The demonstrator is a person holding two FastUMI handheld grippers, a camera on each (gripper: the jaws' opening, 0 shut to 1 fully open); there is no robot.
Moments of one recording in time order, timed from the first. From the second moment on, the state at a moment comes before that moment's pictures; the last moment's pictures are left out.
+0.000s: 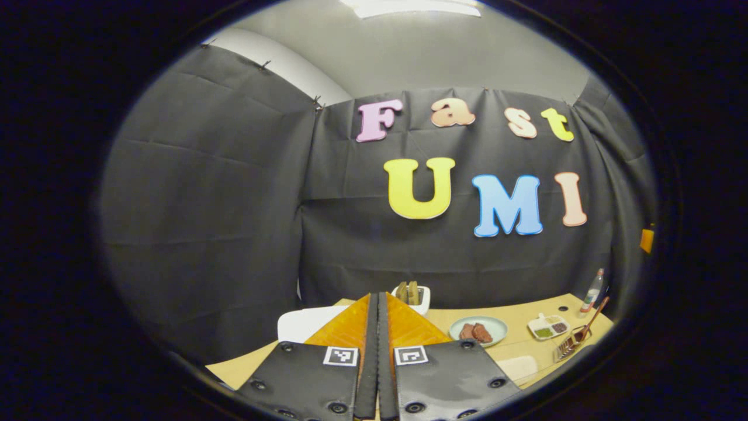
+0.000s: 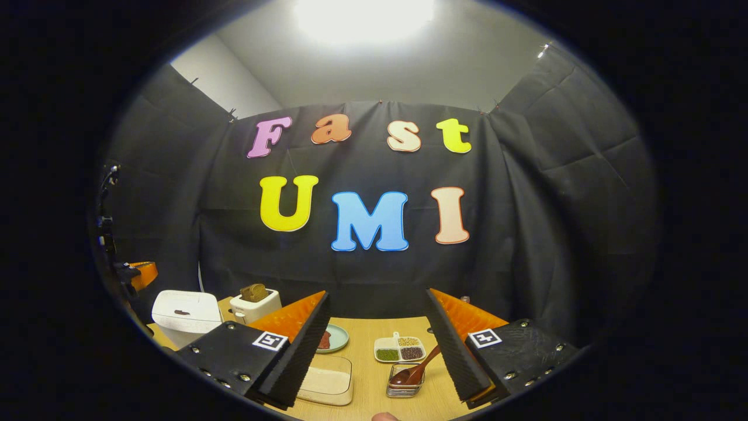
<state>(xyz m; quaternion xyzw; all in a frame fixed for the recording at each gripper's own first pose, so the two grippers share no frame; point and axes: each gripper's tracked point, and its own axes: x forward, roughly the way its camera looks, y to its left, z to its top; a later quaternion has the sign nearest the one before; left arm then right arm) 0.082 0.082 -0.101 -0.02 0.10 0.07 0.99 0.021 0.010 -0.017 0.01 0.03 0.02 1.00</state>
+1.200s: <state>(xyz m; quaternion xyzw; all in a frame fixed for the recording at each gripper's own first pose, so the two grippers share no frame) 0.125 0.105 -0.212 -0.02 0.19 0.04 0.98 -0.011 0.066 -0.034 -0.05 0.05 -0.03 1.00</state>
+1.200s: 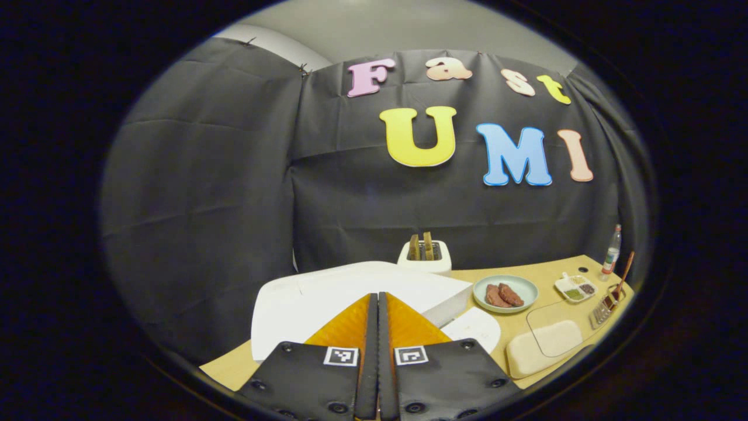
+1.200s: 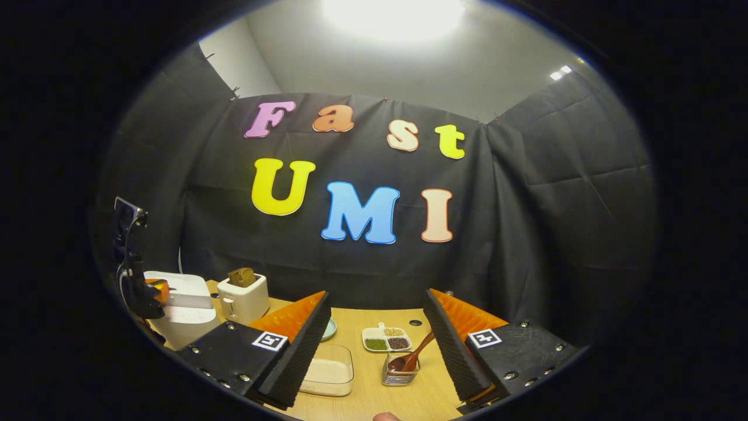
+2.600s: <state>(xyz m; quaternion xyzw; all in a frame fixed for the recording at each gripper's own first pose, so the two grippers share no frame) 0.077 0.008 -0.028 0.01 0.03 0.03 1.00 0.131 -0.083 -0.197 0.06 0.22 -0.06 0.97</state>
